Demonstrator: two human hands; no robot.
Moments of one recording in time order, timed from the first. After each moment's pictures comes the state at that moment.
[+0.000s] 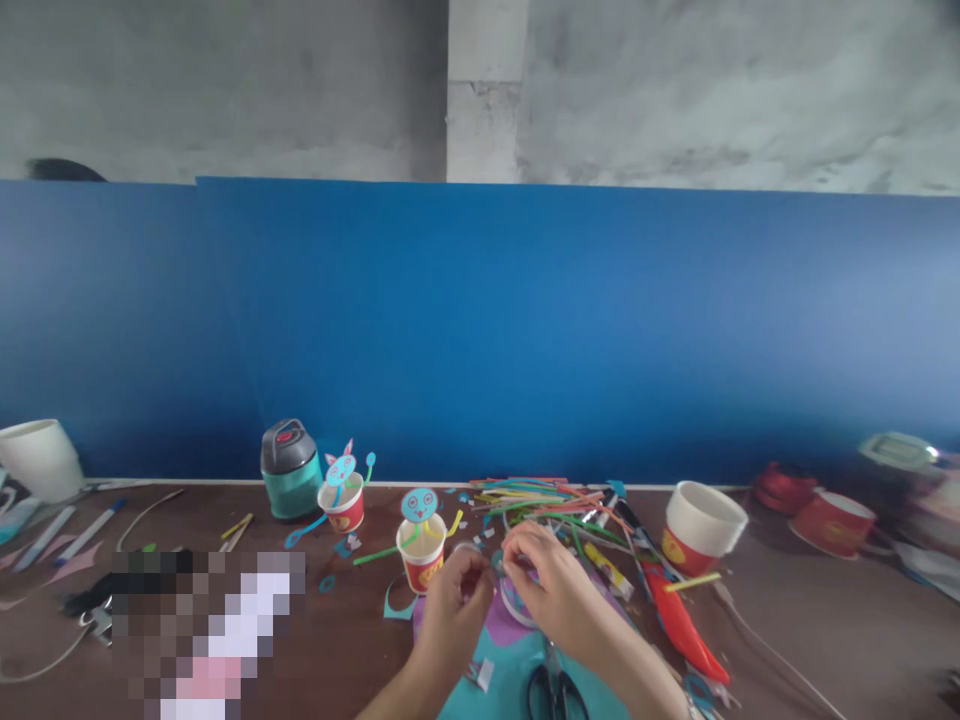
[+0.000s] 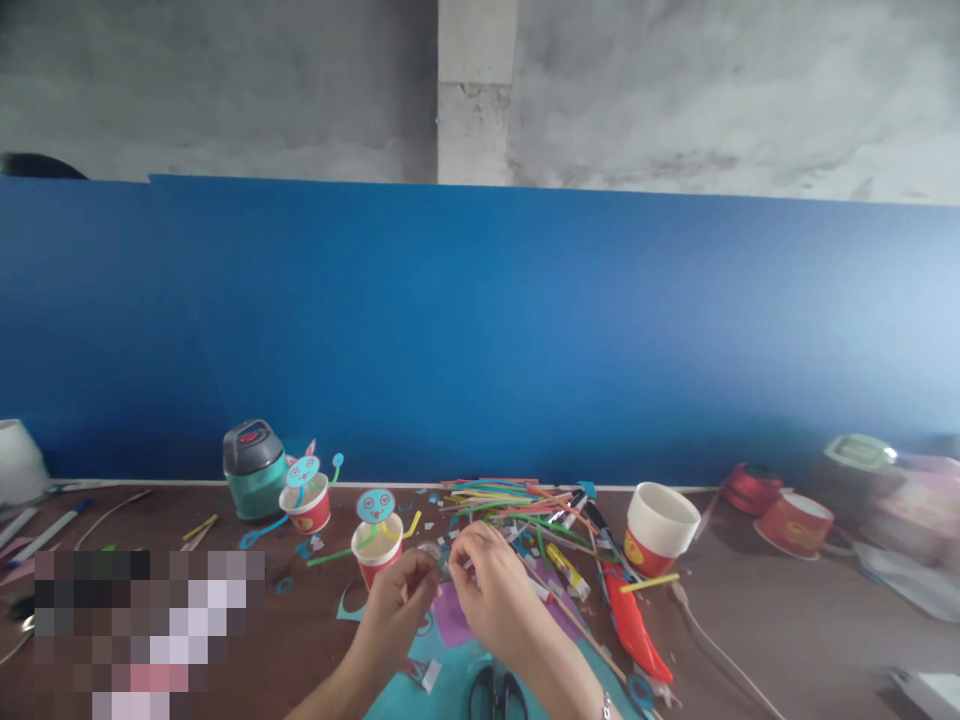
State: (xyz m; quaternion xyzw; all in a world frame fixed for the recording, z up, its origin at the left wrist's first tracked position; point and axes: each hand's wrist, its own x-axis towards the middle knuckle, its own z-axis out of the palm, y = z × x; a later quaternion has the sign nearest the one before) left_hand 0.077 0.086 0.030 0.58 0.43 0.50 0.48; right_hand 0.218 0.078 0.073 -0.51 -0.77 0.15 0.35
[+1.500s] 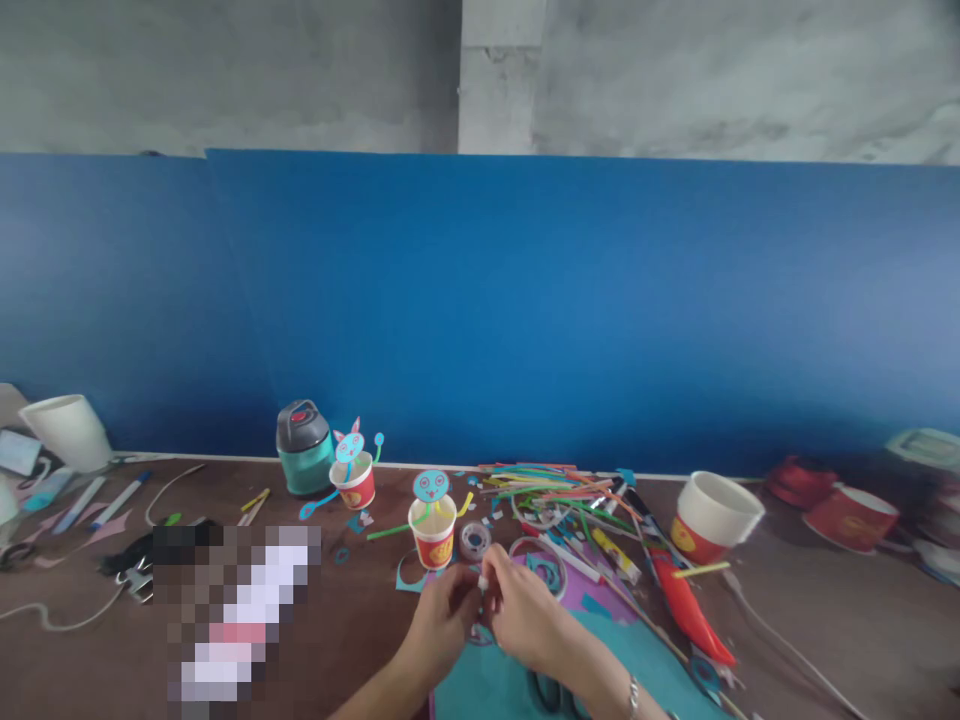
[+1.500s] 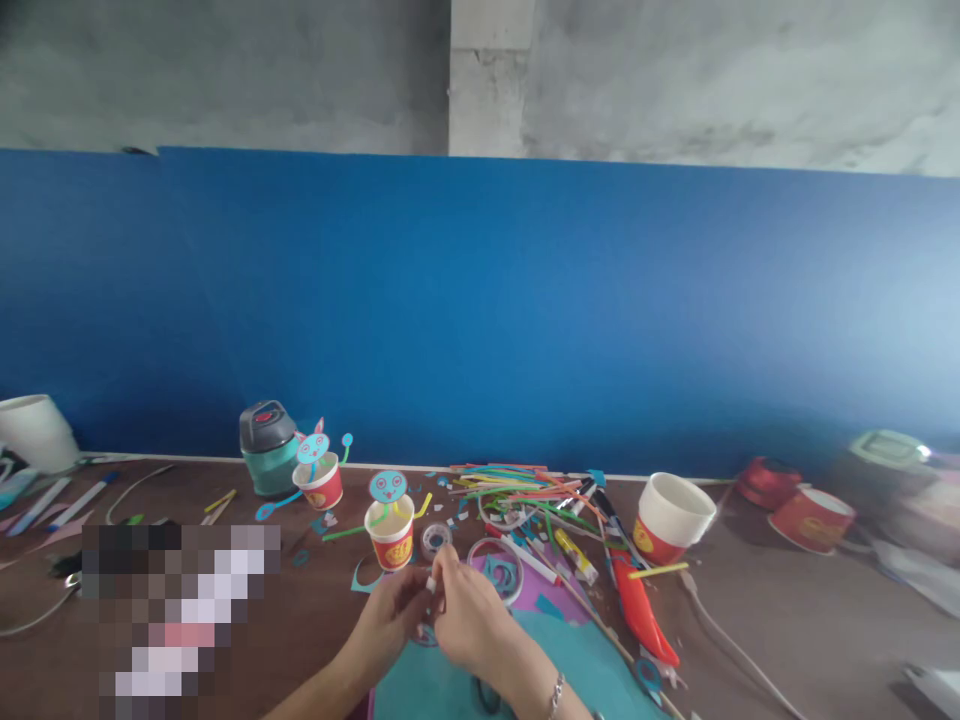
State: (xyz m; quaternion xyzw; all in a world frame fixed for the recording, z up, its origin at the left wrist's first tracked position) left_hand 0.051 0.084 -0.025 0.57 0.41 0.45 0.56; right_hand 0.185 0.074 0.018 -0.57 -0.78 0.21 0.17
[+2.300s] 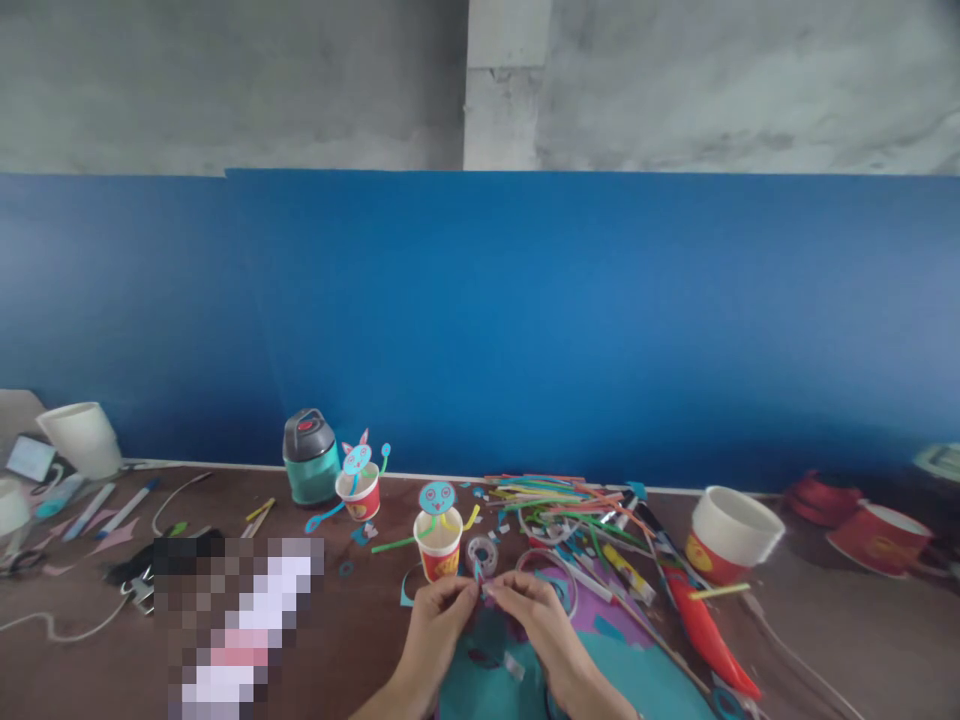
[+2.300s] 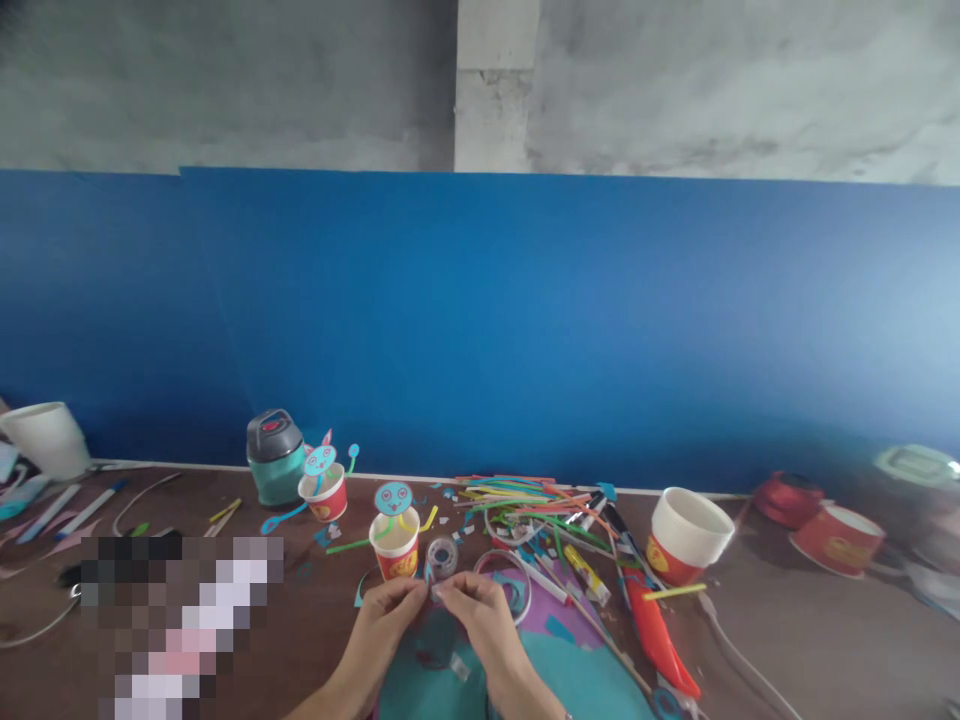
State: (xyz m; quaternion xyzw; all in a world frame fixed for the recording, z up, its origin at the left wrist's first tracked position) left_hand 0.043 0.091 -0.030 0.51 0.46 0.51 0.52; right_hand 0.184 0.088 -0.005 -0.52 -0.48 0.53 0.47
